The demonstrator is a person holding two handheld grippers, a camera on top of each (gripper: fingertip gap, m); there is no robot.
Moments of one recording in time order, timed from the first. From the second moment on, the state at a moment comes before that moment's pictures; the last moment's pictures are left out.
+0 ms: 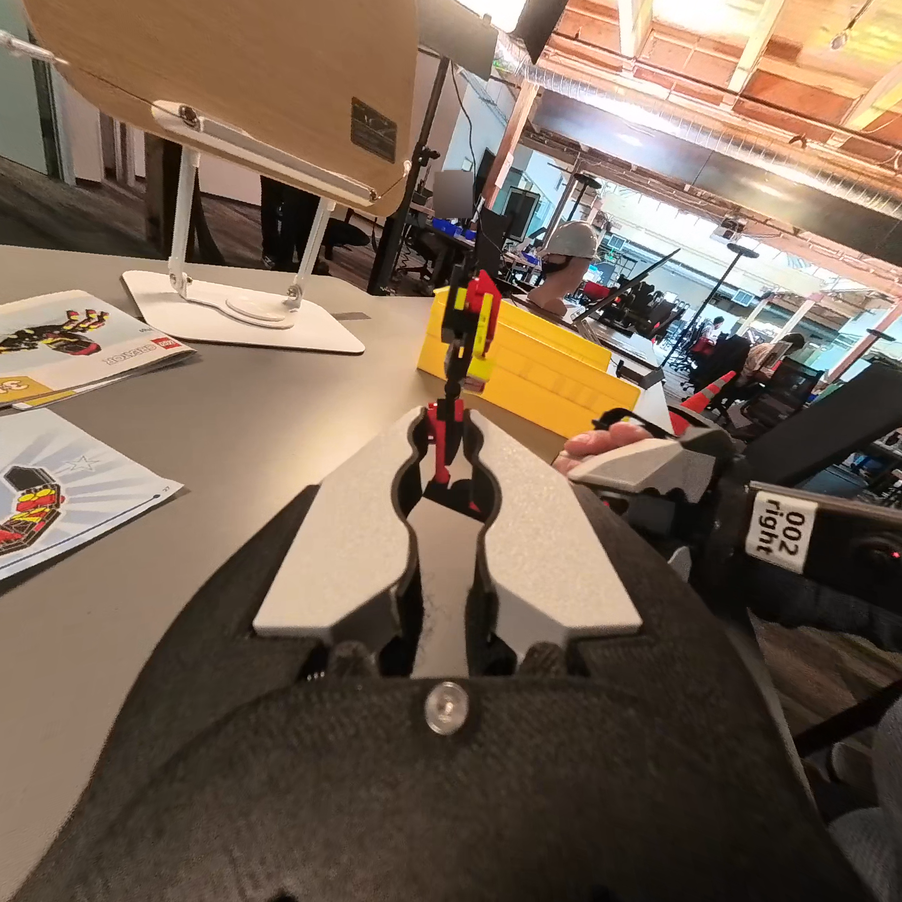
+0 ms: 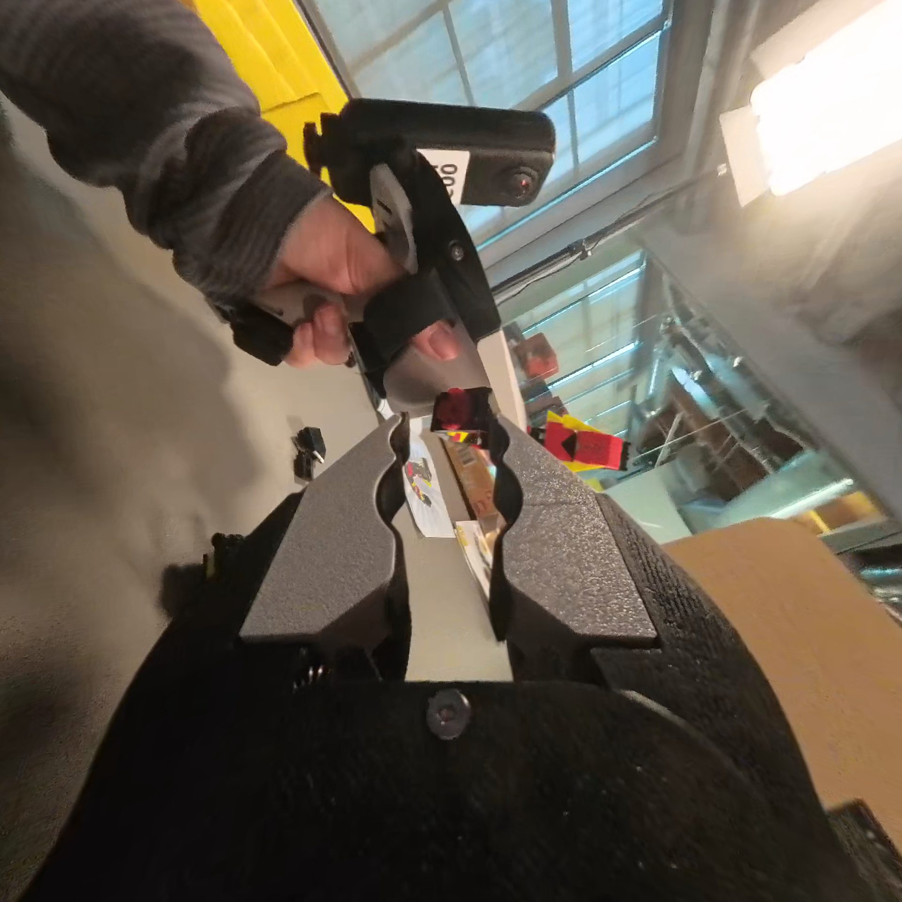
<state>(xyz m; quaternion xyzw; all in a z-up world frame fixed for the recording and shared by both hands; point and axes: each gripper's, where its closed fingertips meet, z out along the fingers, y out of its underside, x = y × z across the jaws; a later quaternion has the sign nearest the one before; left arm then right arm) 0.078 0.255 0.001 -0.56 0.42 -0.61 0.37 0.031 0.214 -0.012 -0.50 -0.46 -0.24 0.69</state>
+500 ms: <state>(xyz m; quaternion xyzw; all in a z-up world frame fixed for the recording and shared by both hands) 0.065 0.253 -0.015 -0.55 0.48 -0.53 0.43 0.022 0.208 -0.020 -0.51 -0.48 -0.17 0.69</state>
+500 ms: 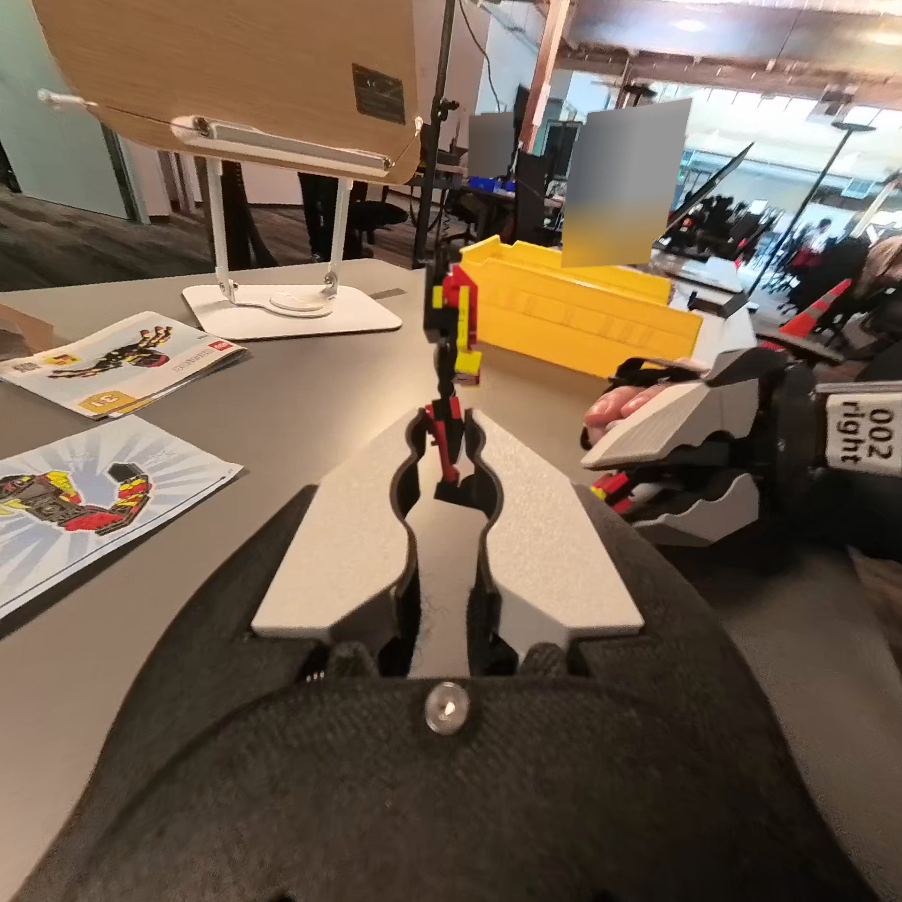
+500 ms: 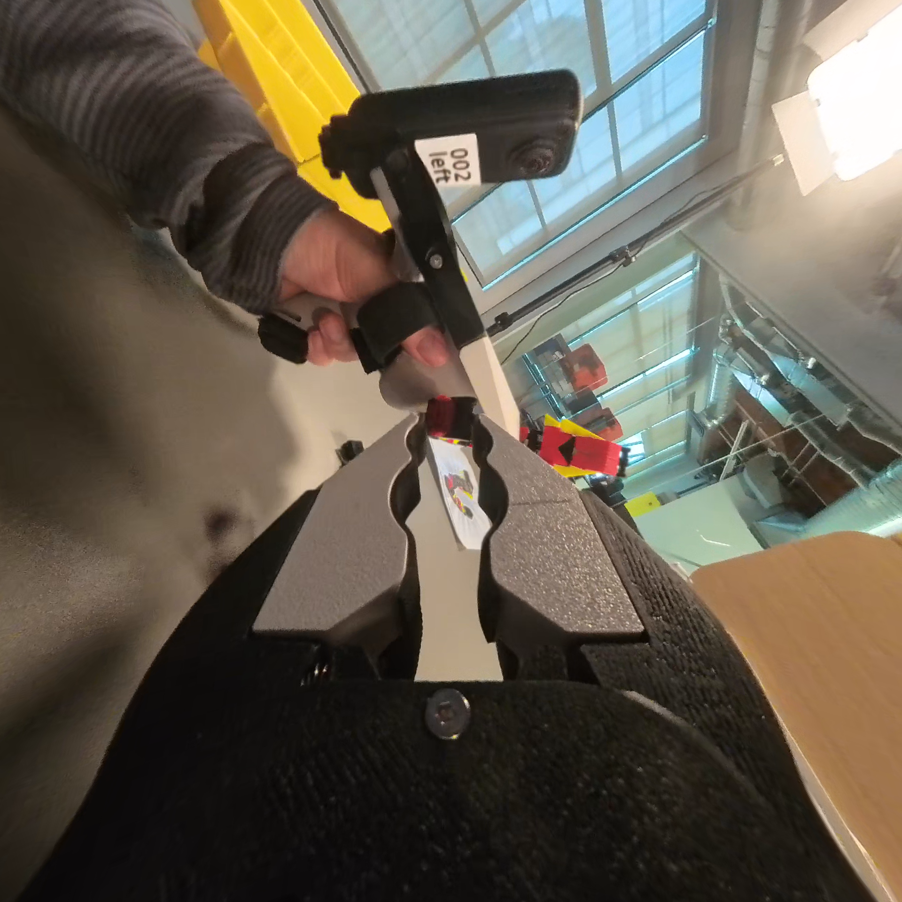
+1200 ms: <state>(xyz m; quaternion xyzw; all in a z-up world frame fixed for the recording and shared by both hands) 0.058 0.227 -0.026 -0.45 0.60 -0.53 0.40 0.044 0.210 -0.028 -0.59 -0.45 -0.04 0.67</state>
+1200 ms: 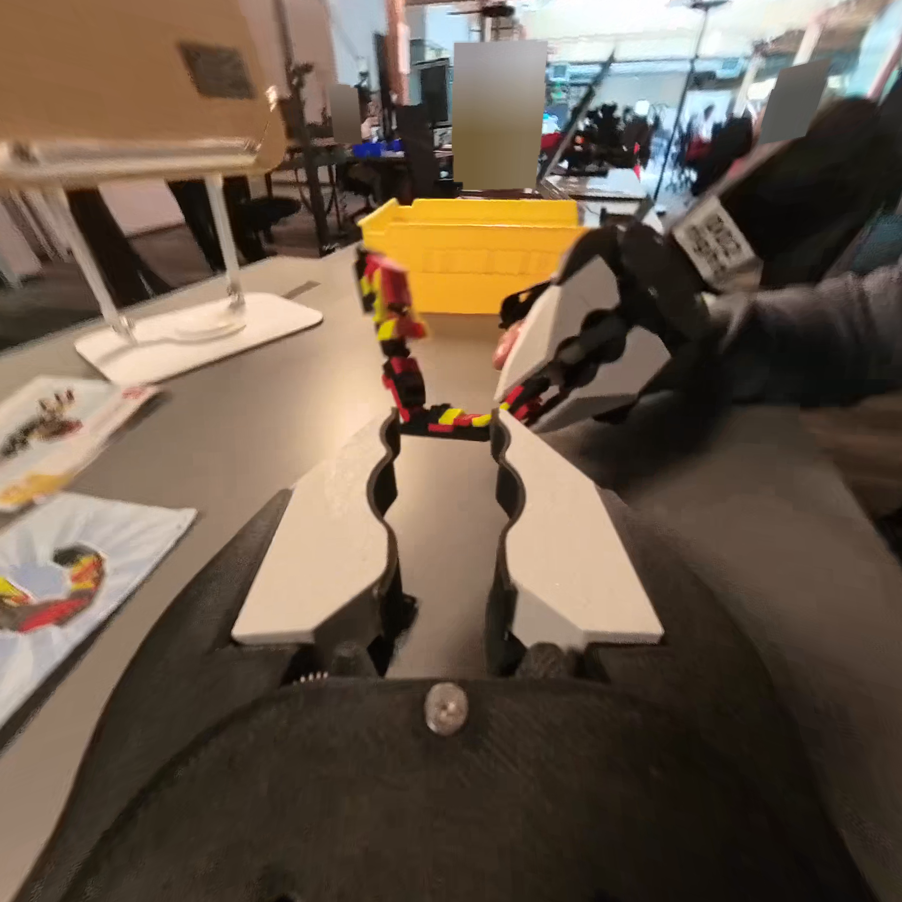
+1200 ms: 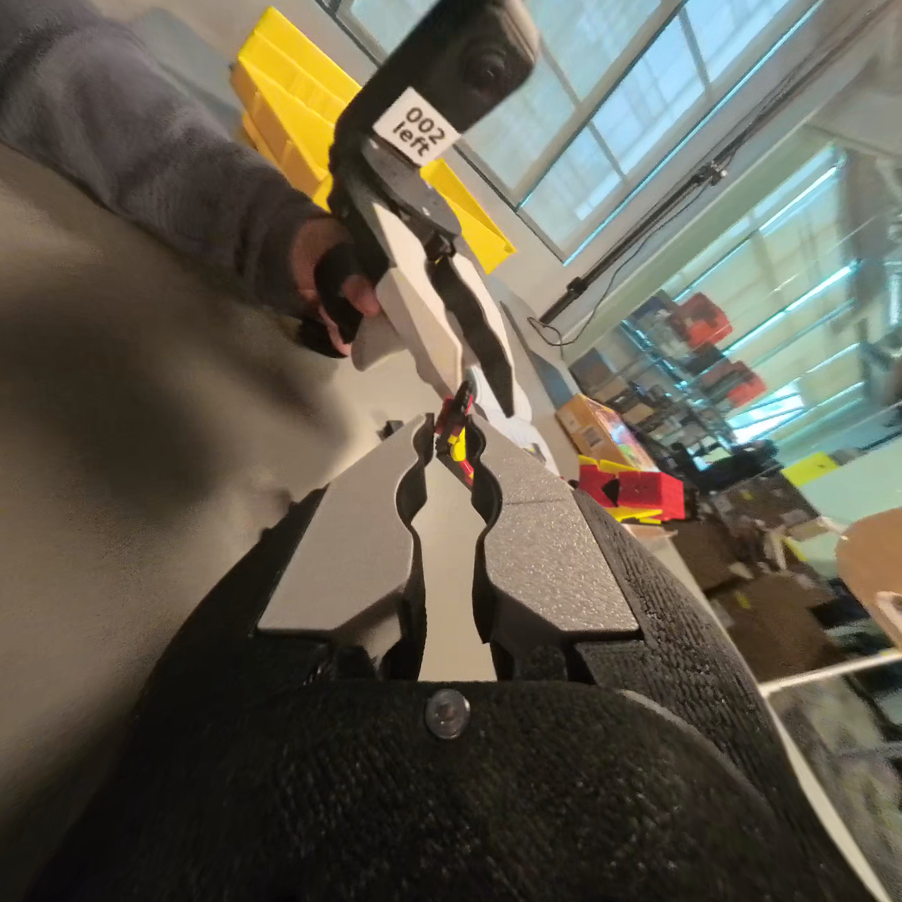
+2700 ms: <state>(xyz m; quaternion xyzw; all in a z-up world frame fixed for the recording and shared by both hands) 0.052 0.180 -0.057 -0.31 0.74 -0.40 0.44 0.042 0.191 -0.011 -0.60 -0.38 0.22 0.67</state>
